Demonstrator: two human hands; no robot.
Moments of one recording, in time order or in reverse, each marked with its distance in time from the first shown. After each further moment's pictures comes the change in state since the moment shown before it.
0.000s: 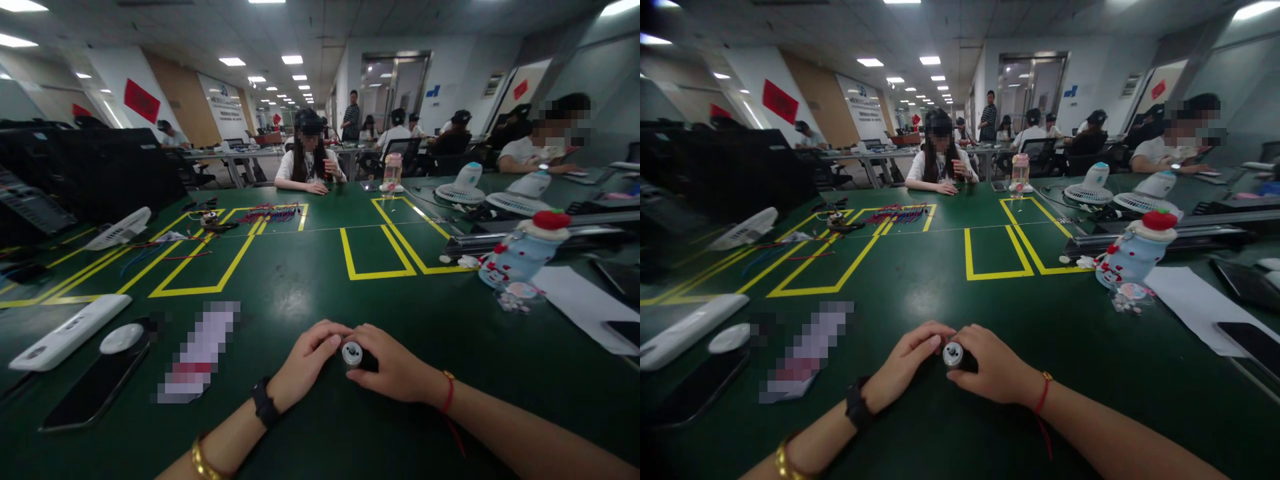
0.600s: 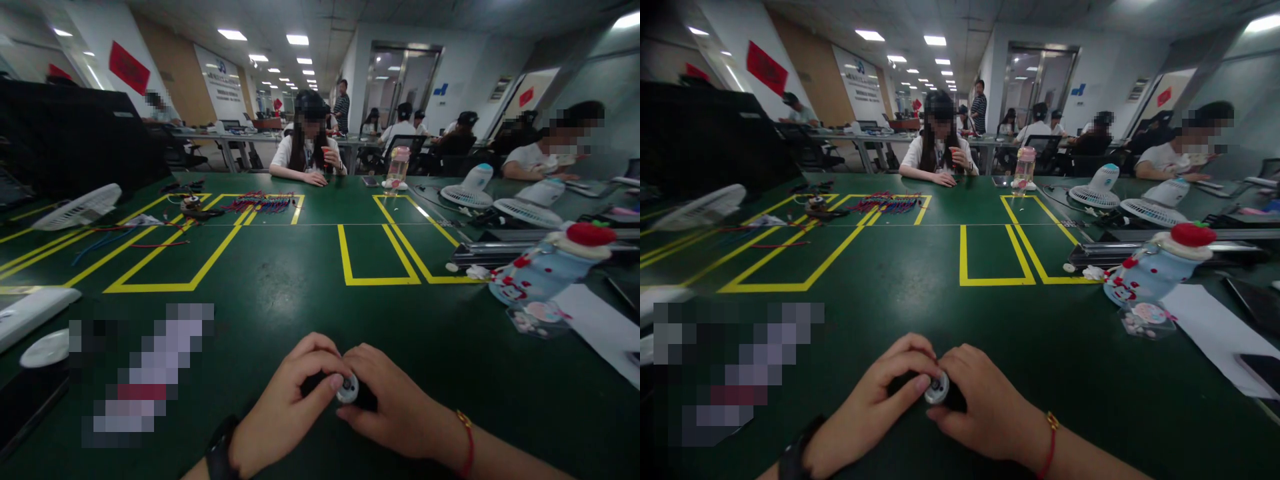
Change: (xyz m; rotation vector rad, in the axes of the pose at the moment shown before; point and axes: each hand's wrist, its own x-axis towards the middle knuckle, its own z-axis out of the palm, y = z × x) left_hand 0.001 0.009 0.003 0.079 0.003 0.044; right_hand 0.005 -0.002 -0.001 0.118 -0.049 0.051
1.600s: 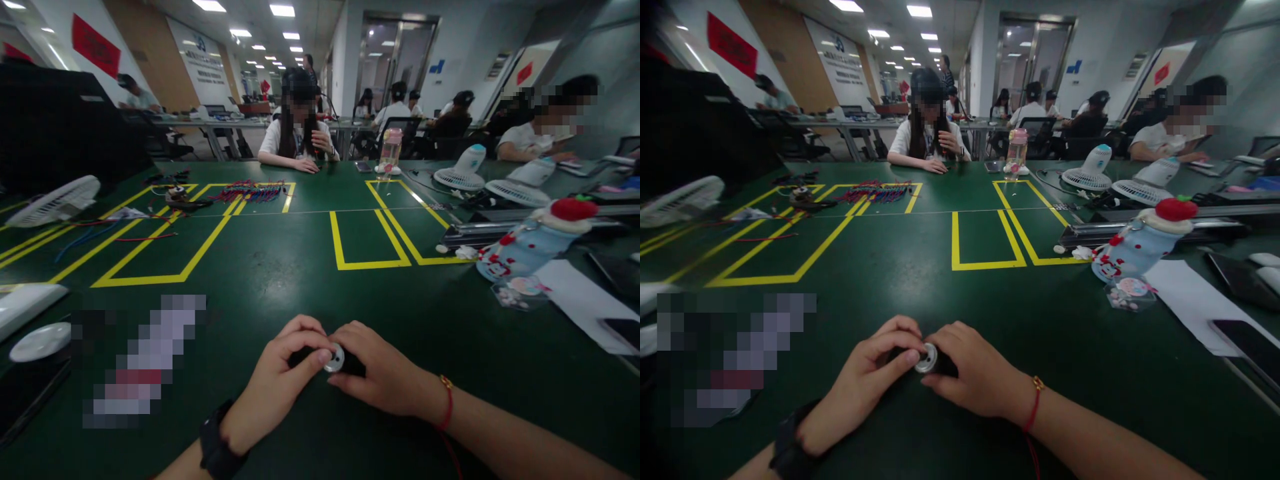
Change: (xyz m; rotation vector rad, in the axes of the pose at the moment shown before) left_hand 0.001 -0.001 0.003 -0.080 0.102 -0.085; right_hand 0.001 0.003 -0.004 -0.012 0.019 -0.040
